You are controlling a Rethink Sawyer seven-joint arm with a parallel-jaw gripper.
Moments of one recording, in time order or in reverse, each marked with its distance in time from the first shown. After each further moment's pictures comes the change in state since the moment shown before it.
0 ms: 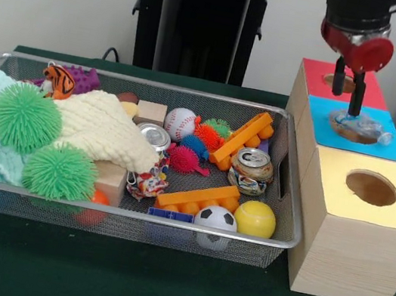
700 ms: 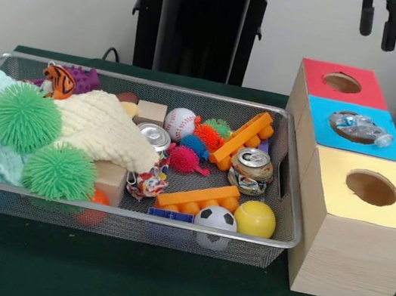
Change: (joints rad) arm 0.001 -0.175 -0.033 -0.008 -0.003 0.146 0.000
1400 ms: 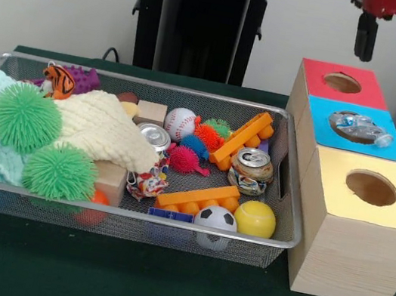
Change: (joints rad) arm 0.001 0.060 0.000 -0.006 -0.039 -0.014 0.000
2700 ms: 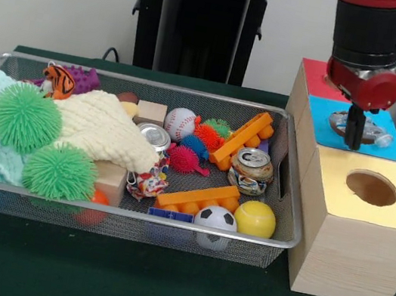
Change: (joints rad) arm -0.009 0.199 0.127 -0.005 0.121 -0.372 0.000
